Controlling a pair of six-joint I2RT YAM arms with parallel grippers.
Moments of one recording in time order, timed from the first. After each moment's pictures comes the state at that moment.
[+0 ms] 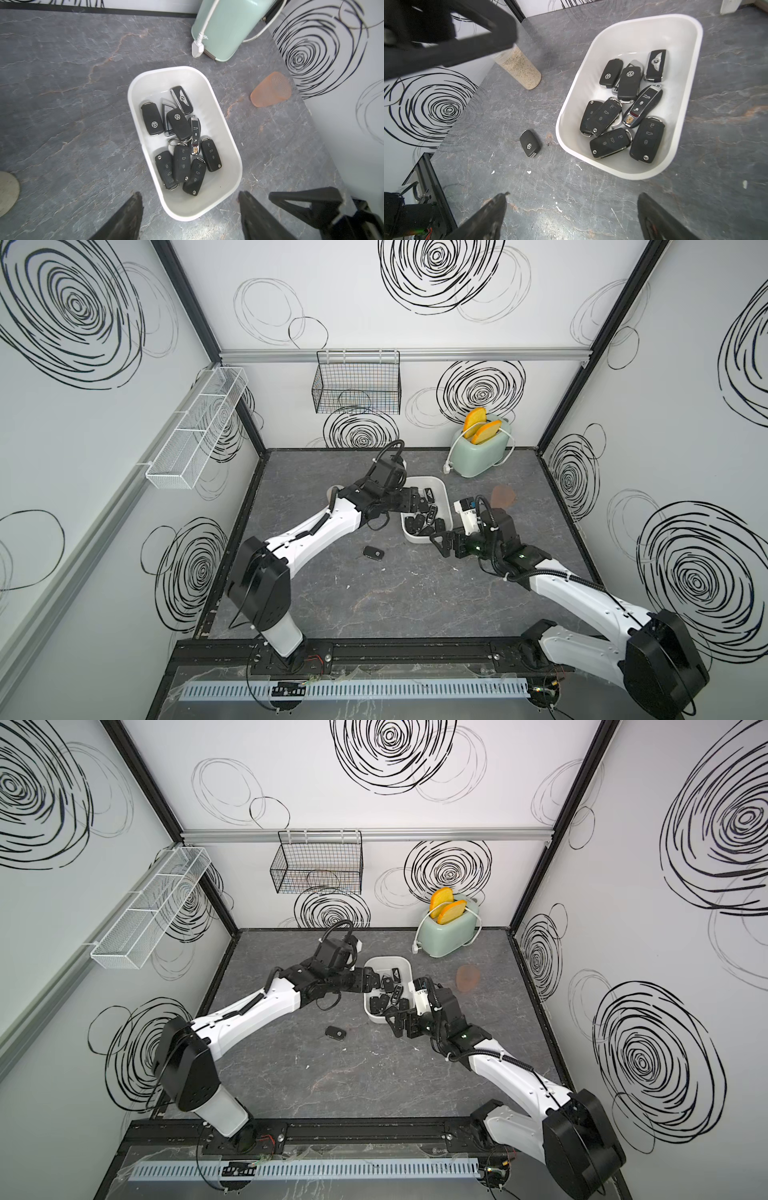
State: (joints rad) left arm -0.61 1.62 1.33 -0.44 0.04 -0.48; right arm 0.56 1.13 0.60 -0.07 -0.27 0.38
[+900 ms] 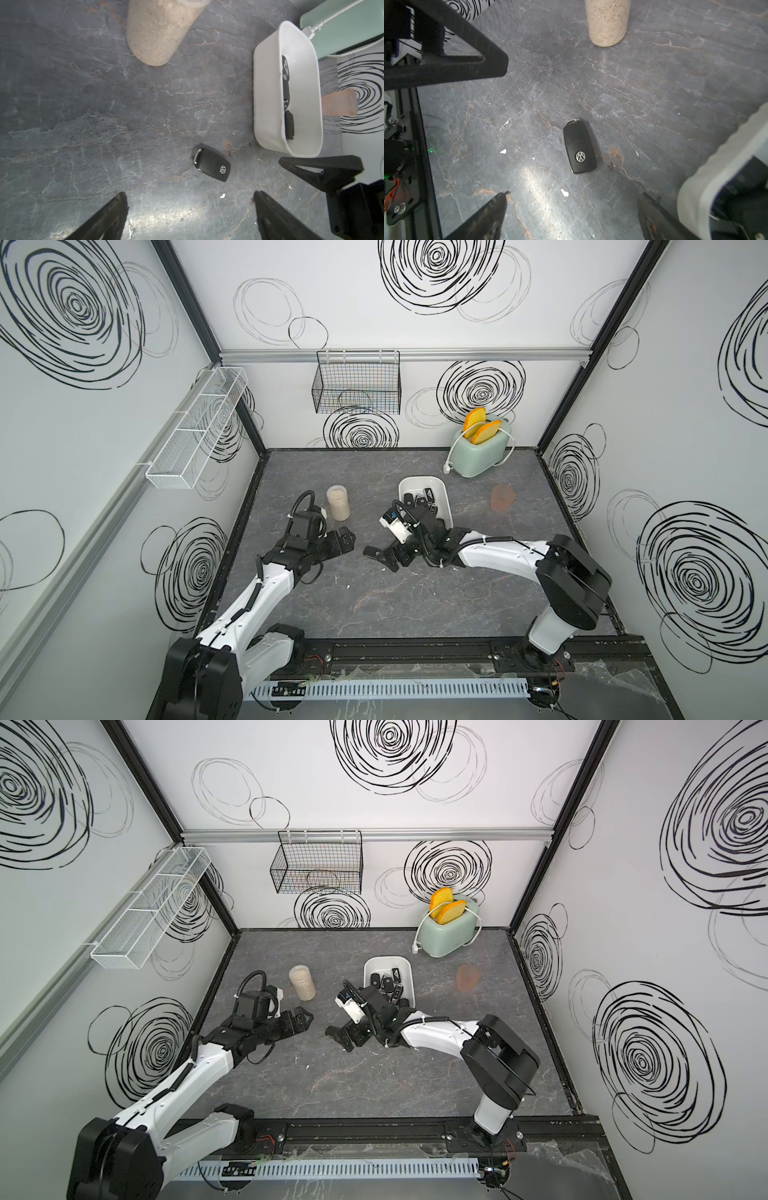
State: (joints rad) left arm -0.16 1.05 0.59 -0.40 0.25 -0.58; right arm 0.91 1.71 1.03 -0.09 -0.21 0.13
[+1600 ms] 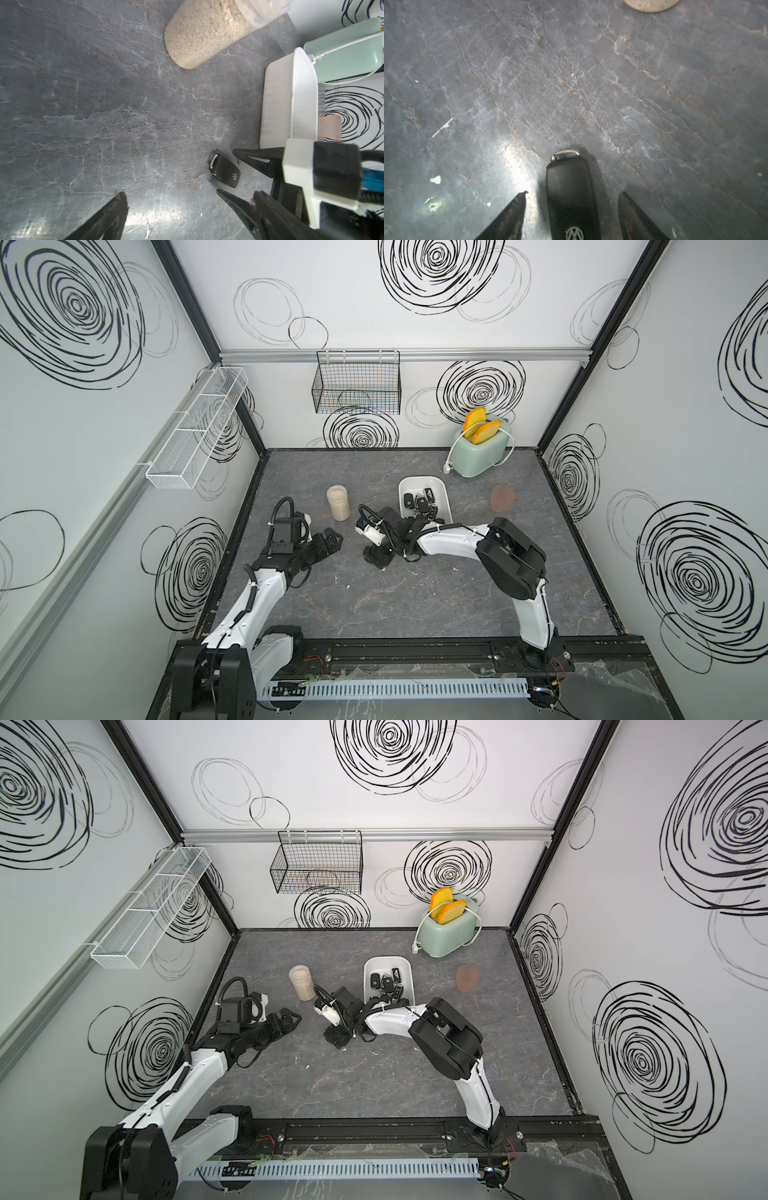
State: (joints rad) left arm 0.02 1.04 0.52 -0.36 0.39 -0.57; right arm 0.95 2.06 1.34 -0.25 -0.14 -0.02
